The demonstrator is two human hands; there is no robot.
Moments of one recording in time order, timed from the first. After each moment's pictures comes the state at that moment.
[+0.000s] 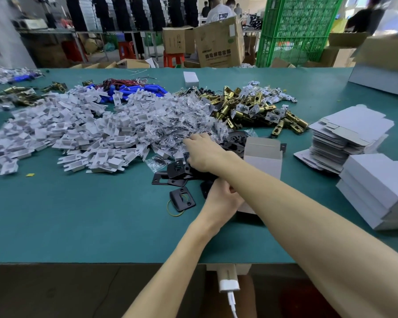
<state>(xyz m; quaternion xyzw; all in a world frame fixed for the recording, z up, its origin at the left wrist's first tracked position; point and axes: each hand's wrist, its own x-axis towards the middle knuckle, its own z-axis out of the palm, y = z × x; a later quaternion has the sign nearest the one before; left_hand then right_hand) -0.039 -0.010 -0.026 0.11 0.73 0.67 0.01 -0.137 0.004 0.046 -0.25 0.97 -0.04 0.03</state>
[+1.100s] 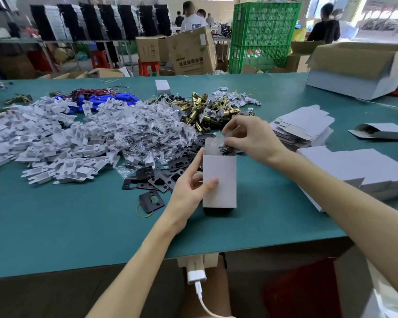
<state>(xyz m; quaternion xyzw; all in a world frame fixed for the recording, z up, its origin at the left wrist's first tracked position) -0.036 -0.012 -0.019 0.15 0.65 0.74 0.03 -0.084 0.179 0.091 -0.16 0.91 -0.36 -0.14</state>
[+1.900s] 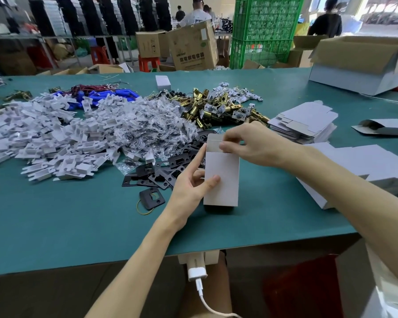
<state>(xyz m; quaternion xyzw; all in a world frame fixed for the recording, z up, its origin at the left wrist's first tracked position) -0.037 -0.011 -0.022 0.15 0.66 0.73 0.02 -0.070 0.178 0.101 -0.26 0.95 -0.18 -0.06</state>
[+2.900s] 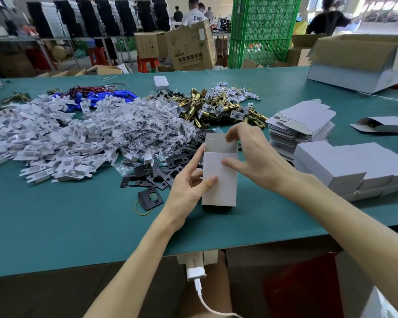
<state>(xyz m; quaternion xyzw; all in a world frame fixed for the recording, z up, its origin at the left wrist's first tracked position) -0.032 -0.010 -0.016 0.15 0.66 0.74 0.02 -0.043 0.181 0.065 -0.22 0.93 -0.26 -0.15</state>
